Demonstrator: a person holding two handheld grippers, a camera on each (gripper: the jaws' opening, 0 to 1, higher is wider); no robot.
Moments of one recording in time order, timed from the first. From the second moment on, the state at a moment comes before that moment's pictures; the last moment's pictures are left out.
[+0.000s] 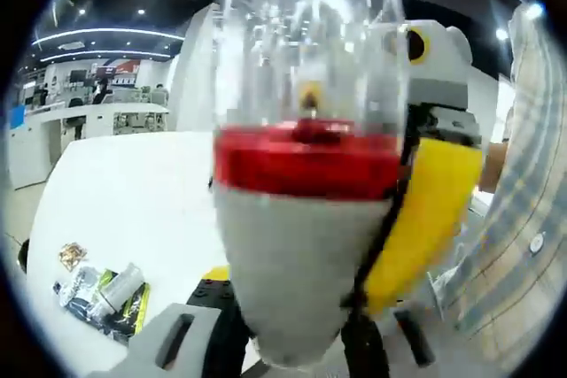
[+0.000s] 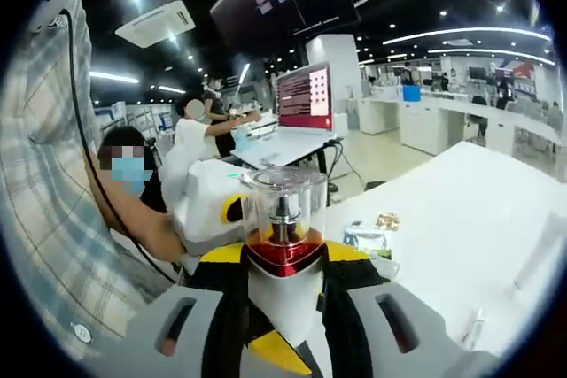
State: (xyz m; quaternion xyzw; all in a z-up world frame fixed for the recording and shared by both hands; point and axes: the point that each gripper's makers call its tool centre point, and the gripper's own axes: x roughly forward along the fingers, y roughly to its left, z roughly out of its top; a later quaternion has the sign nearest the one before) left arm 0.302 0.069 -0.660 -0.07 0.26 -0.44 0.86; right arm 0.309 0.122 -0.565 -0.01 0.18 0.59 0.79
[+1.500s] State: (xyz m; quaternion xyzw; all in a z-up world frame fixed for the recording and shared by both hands) left arm 0.306 0.143 -0.757 0.22 0.36 -0.30 0.86; right arm 0.495 -0.117 -0.625 0.03 0.19 0.35 0.92
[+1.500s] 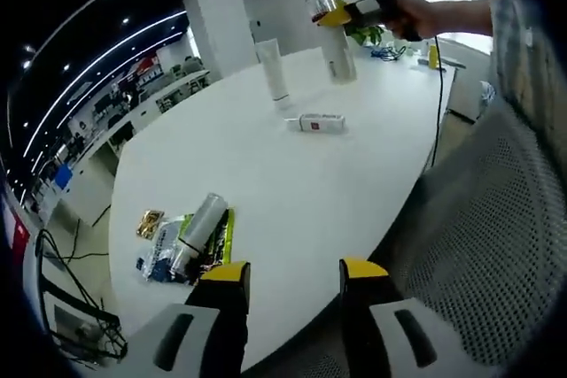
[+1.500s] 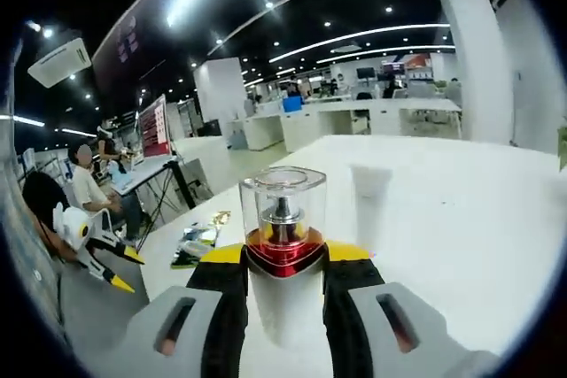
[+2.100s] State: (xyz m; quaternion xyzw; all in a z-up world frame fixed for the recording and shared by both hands) left arm 0.293 0.123 -0.766 0.19 0.38 -0.31 0.85; right arm 0.561 -0.147 -0.667 -0.01 0.17 0.32 0.93
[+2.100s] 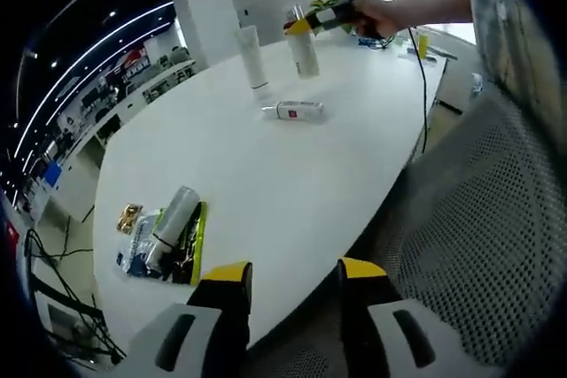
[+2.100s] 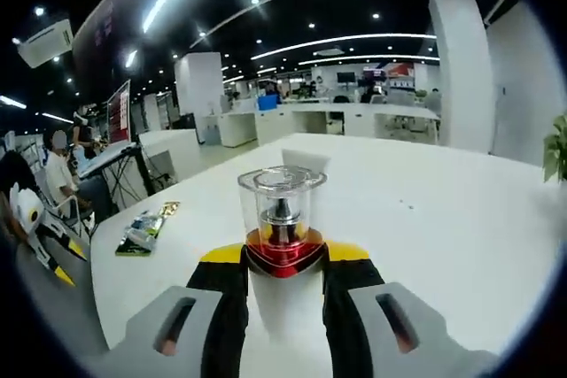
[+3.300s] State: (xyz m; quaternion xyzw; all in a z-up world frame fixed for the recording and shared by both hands) left arm 0.285 0.102 -0.768 0.14 0.38 -0.36 0.84; right arm 0.571 -0.148 -0.700 -0.03 0.14 0.32 0.94
